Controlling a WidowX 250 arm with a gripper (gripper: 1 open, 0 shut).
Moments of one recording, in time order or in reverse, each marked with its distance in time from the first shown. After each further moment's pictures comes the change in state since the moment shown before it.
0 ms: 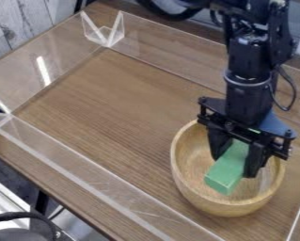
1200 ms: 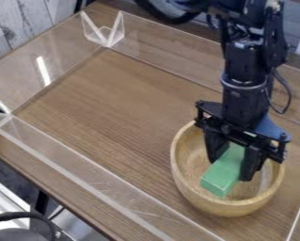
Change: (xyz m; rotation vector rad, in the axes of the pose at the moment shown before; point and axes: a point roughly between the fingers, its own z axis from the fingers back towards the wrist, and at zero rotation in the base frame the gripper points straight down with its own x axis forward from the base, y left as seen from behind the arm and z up) arm -0.001 0.005 -0.006 -0.010 0.025 0.003
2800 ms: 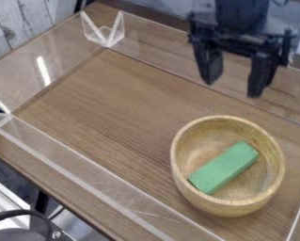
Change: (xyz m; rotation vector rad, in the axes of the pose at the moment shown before) arm 0.013 0.011 0.088 0.003 -0.144 0.045
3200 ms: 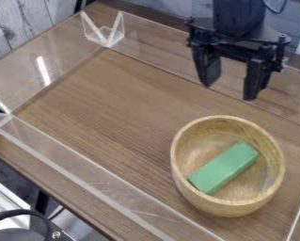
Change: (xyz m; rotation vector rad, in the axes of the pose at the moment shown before) arm 0.008 0.014 -0.006 0.011 -0.014 0.000
